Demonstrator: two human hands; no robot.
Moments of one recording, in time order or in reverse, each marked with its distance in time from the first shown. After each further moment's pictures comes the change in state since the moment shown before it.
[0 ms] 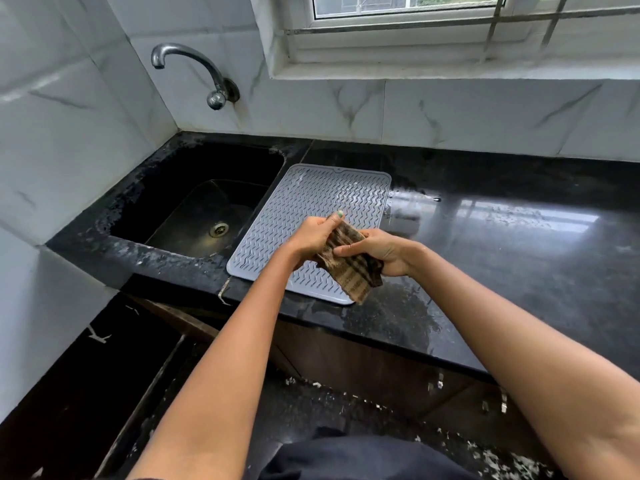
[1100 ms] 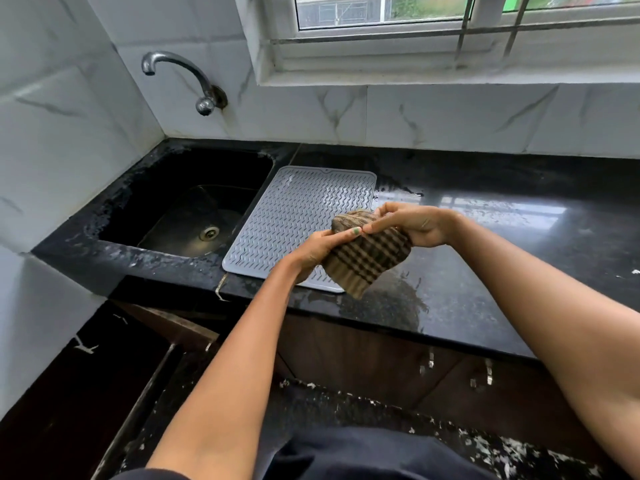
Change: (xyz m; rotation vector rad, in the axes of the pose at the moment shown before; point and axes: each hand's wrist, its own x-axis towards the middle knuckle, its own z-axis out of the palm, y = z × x) left_hand -0.027 -0.020 0.021 -0.208 -0.236 0.060; right_hand -0.059 -0.021 -0.040 -0.158 0.057 -0.019
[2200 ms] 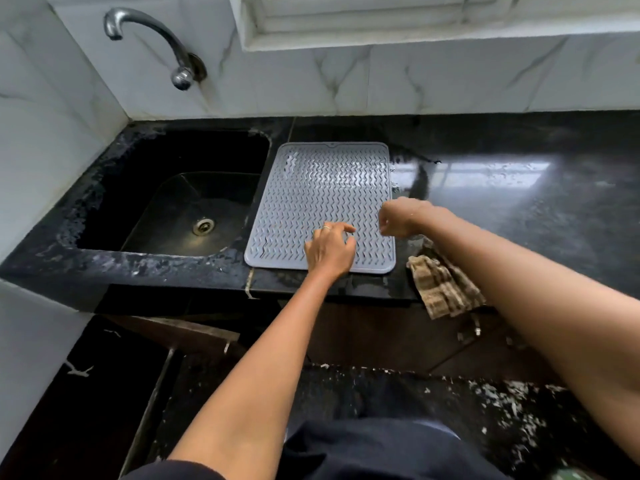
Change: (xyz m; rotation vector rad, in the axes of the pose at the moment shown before) left_hand 0.017 -0.063 -0.052 0.845 0.341 0.174; right_hand 0.063 -0.015 0.097 -1.226 0.380 0.242
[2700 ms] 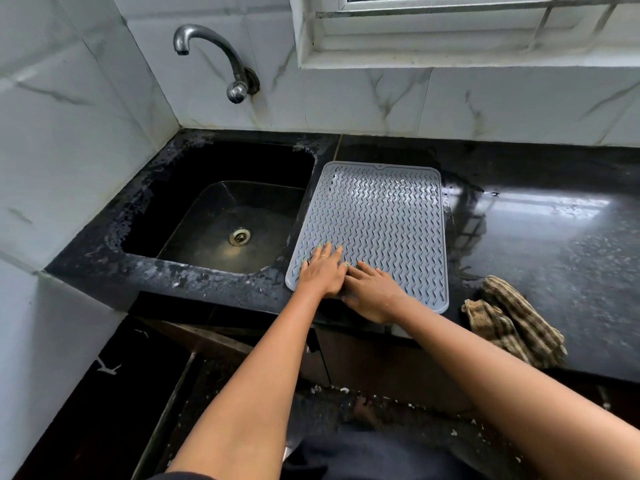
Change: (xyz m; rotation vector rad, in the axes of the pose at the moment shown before) left_hand 0.045 -0.093 -0.042 0.170 -0.322 -0.102; right_hand 0.045 -0.109 0.085 0.062 0.033 -0.344
